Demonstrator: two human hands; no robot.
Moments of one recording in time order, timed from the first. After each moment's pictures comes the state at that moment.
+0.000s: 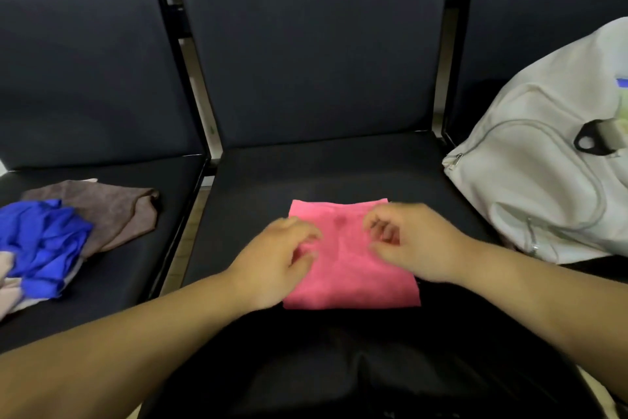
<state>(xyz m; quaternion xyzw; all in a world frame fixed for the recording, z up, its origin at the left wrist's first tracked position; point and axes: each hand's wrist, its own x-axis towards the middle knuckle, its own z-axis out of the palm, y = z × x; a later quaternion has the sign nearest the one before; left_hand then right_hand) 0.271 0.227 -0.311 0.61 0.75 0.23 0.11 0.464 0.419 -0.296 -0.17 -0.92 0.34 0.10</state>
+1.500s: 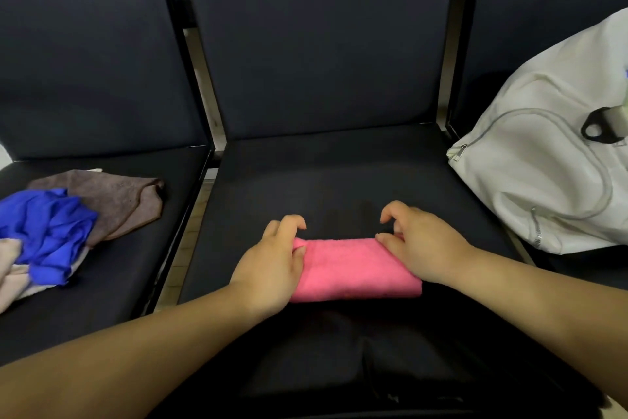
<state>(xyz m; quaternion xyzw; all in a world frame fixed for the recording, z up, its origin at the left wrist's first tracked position) 0.295 0.210 -0.323 0.44 0.87 0.19 0.13 0.467 0.413 -0.327 -0.30 -0.92 0.24 0.04</state>
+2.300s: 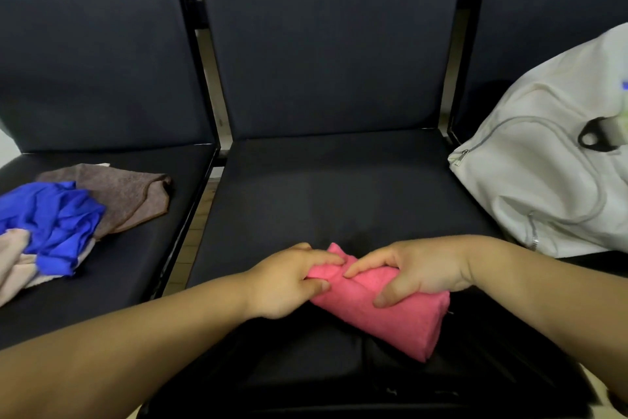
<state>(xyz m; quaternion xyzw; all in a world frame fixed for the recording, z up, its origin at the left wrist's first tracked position) 0.291 0.209 -0.327 0.57 0.75 0.15 0.30 0.468 0.394 -0.291 -0.15 -0.79 0.54 -0.26</state>
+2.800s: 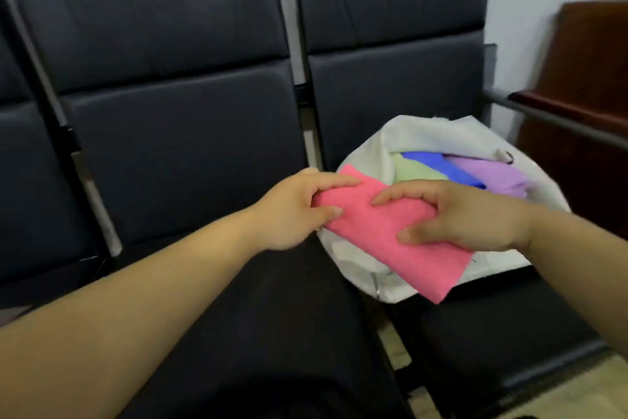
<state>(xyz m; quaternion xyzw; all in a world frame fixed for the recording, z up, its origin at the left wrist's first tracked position) 0.408 0.415 -0.144 0.69 0.64 0.29 0.18 0.661 0.515 -0.130 -0.27 -0.83 0.48 0.07</state>
